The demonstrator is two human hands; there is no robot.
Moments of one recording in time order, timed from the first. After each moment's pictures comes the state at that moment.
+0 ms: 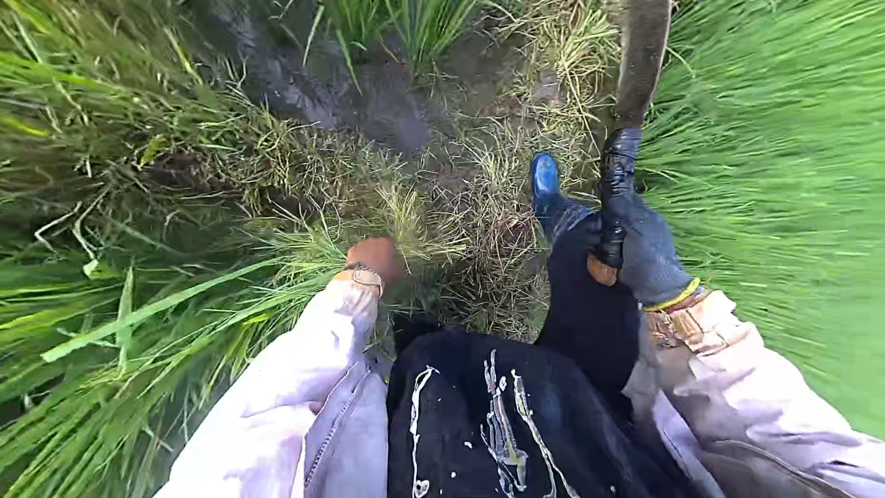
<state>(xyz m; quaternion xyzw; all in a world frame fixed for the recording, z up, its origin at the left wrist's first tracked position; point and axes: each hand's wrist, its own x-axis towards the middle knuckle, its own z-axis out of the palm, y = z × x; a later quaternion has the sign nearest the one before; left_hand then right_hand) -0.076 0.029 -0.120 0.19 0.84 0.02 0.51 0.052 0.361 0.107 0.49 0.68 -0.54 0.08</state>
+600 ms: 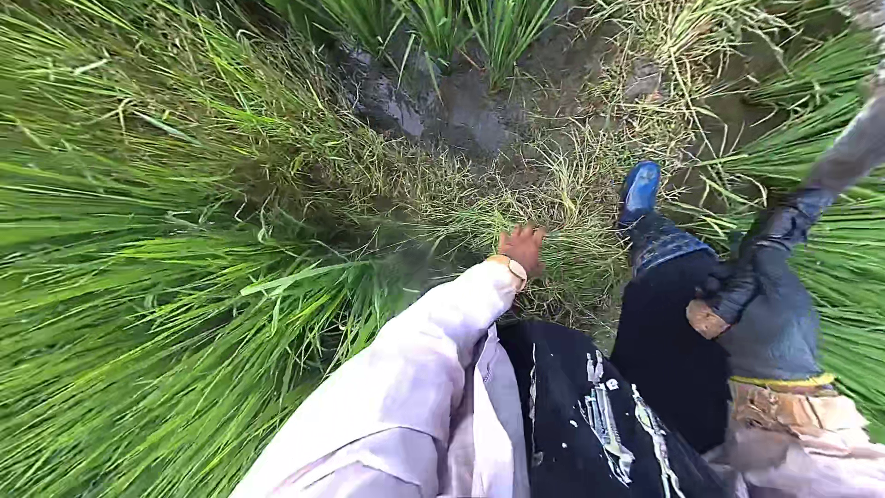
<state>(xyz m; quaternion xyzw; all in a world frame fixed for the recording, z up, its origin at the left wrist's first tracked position) -0.033 0.196 -0.121 0.27 0.82 0.19 0.47 0.099 0.423 0.086 0.51 0.55 -0.65 -0.08</state>
